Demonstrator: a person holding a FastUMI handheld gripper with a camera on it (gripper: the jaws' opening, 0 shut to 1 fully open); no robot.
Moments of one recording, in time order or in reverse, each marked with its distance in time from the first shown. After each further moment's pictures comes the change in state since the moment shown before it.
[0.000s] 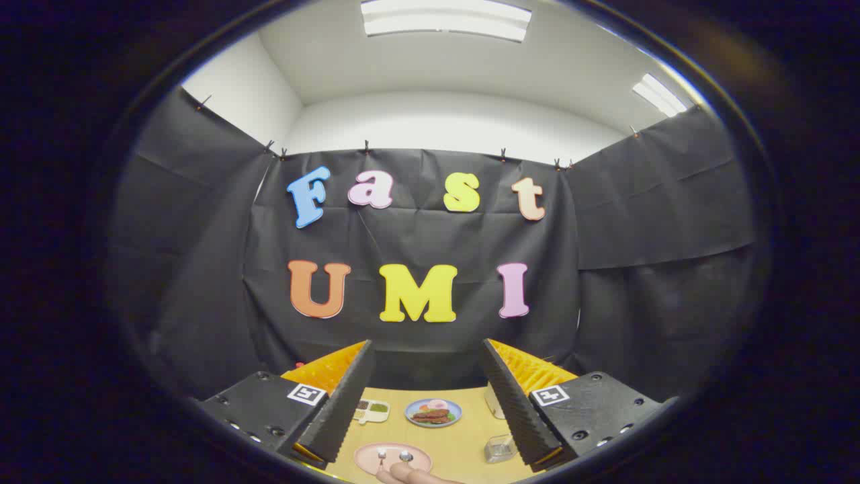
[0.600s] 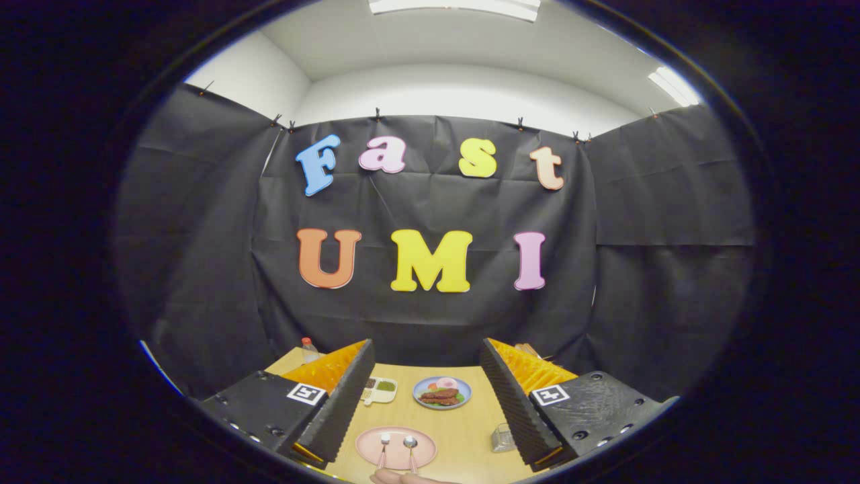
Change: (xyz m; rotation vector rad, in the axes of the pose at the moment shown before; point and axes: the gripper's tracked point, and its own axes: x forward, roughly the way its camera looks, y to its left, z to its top) arm 0.036 0.003 -0.049 -0.016 0.162 0.038
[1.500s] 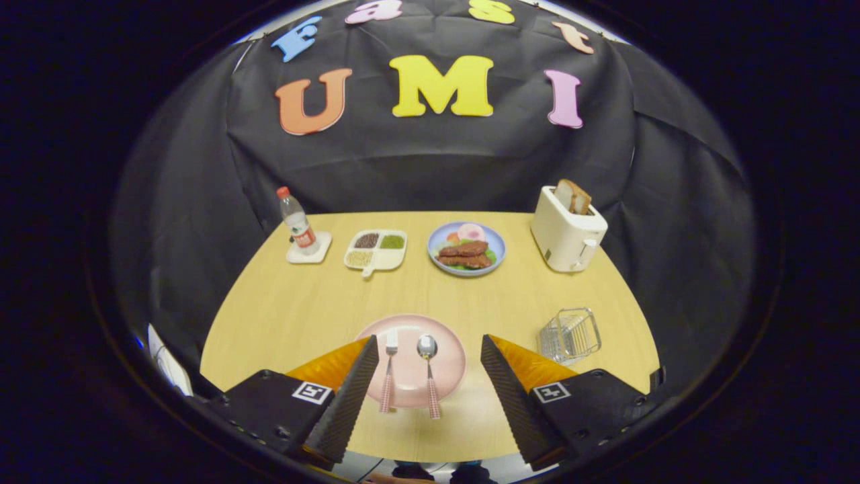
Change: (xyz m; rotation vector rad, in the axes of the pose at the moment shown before) arm 0.096 0.031 -0.280 -0.006 0.701 0.023
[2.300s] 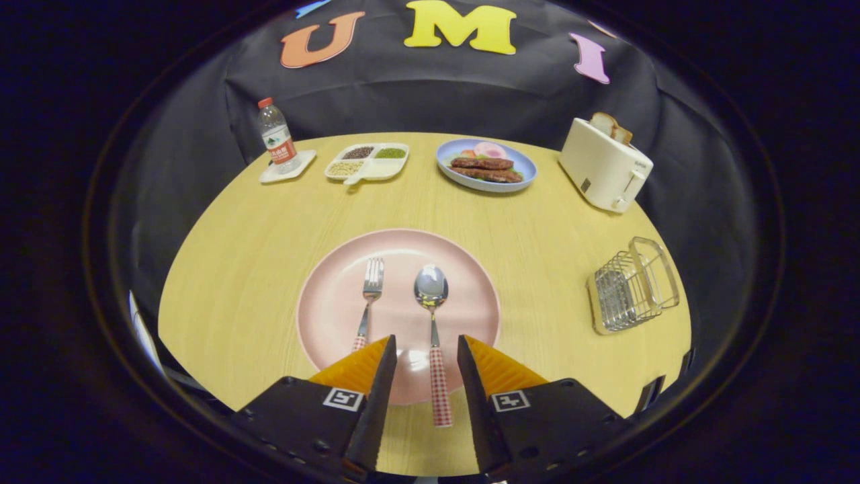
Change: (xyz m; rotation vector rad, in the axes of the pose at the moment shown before) arm 0.116 0.007 -0.109 -0.046 0.159 -0.012
